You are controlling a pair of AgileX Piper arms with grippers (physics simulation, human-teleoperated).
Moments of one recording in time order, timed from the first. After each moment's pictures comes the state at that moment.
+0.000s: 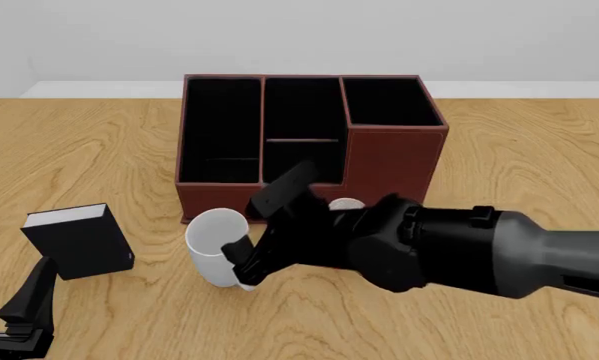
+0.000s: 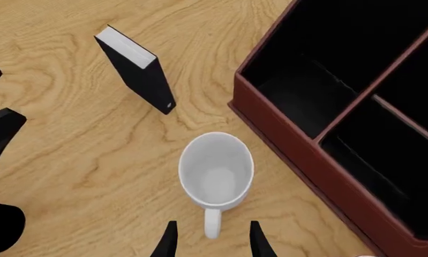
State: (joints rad) left arm 0.00 0.01 0.00 0.00 0.00; right arm 0.93 1.59 -0.98 0.09 0.08
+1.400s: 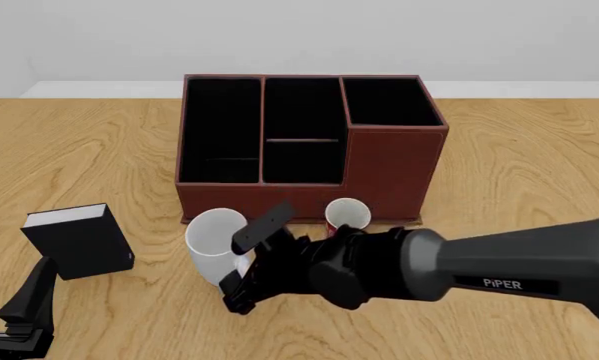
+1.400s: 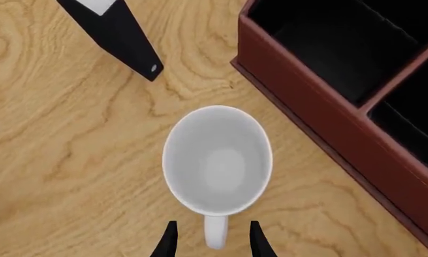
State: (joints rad) left arm 0.00 0.01 0.00 0.00 0.00; right arm 0.95 1.82 -1.01 0.05 0.15
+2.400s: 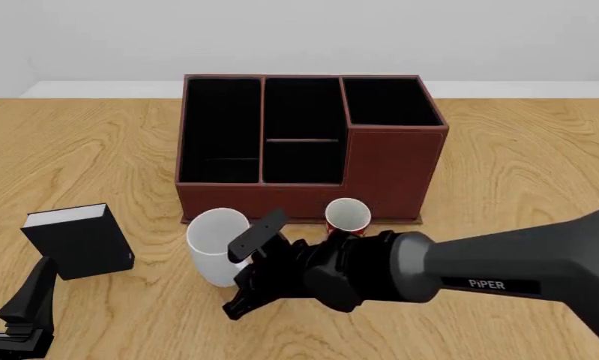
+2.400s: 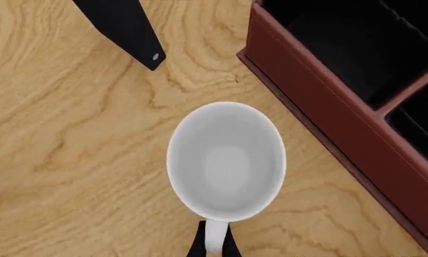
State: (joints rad) left arm 0.00 0.01 0.00 0.00 0.00; right arm 0.96 1.85 -1.02 0.06 0.13
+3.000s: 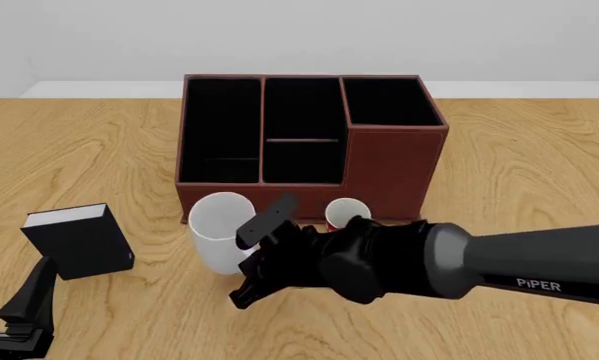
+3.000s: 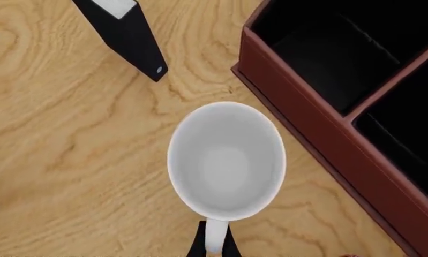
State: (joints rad) left arm 0.00 0.01 0.00 0.00 0.00; right arm 0.94 1.75 -0.99 0.09 0.07
